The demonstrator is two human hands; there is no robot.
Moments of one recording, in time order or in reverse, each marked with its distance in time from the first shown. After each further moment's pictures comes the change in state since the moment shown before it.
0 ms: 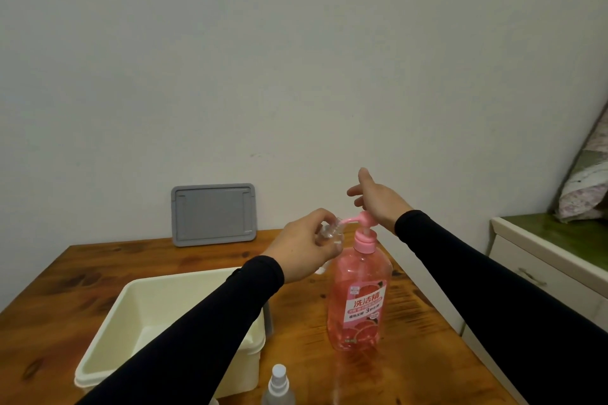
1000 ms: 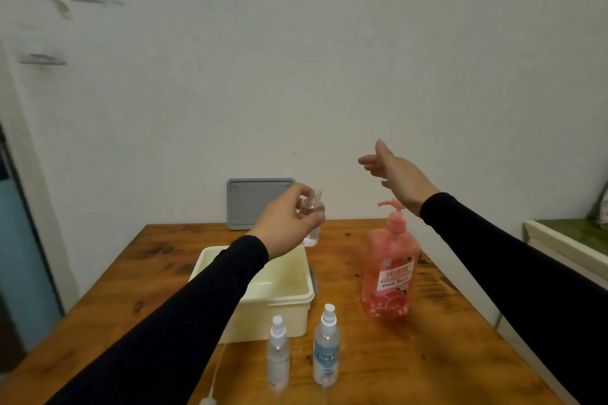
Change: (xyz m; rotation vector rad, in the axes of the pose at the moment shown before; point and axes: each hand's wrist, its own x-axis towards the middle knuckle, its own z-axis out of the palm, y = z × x) left_hand -0.089 0.008 -0.083 -0.102 0.195 -0.052; right_hand -0.076 -0.060 -0.002 0.177 -0.060 -0.289
